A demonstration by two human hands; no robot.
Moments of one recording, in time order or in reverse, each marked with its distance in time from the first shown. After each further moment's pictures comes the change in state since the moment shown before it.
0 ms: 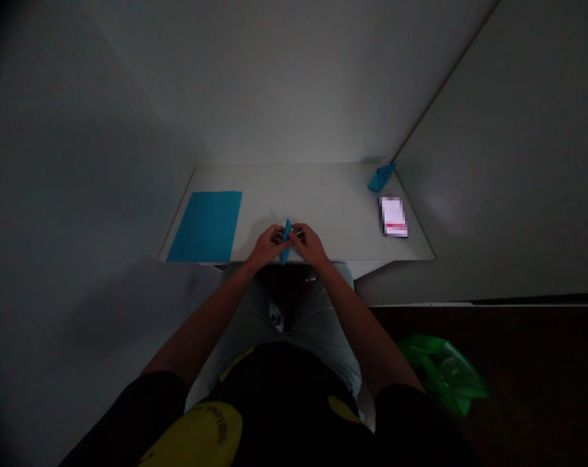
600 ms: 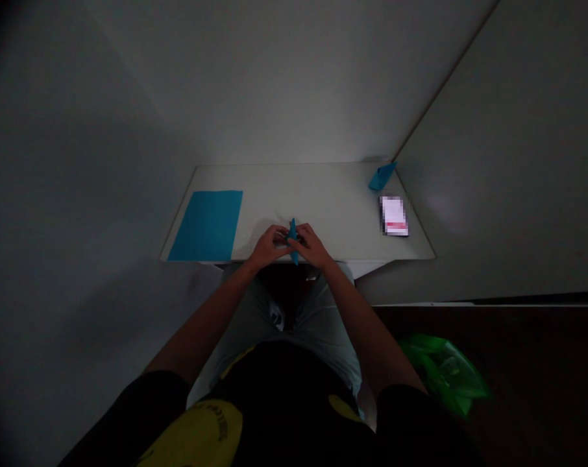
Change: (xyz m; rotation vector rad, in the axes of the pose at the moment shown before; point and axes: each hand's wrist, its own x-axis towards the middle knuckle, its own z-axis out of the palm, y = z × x) left_hand -0.005 -0.008 0.000 0.075 -0.028 0.097; right_hand -0.003 0.010 -0.013 -0.105 -0.163 -0.174
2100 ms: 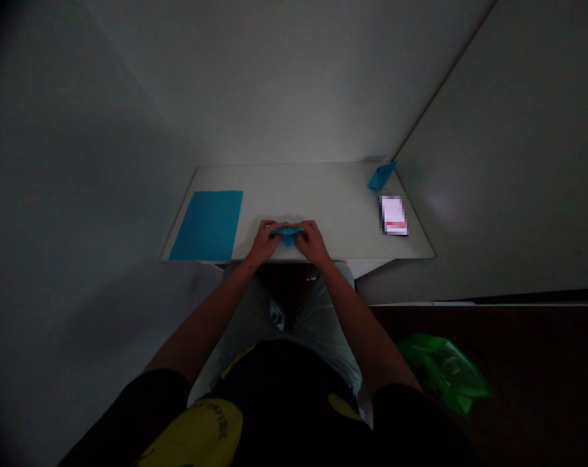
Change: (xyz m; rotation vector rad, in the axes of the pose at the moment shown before) left_hand 0.014 -0.014 -0.006 0.114 0.128 0.004; right_hand 0.005 0.012 0.009 -0.024 0.204 0.028
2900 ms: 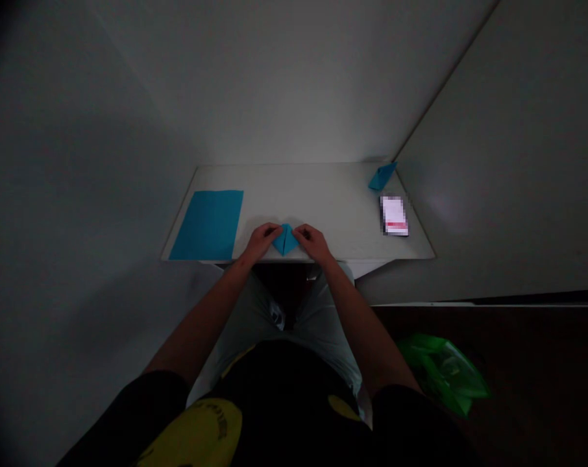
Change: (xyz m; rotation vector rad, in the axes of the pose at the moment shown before) left_hand 0.005 0.008 -0.012 -0.299 -0.016 -0.168; right_hand 0.004 -0.008 -0.001 0.237 -0.036 0.258
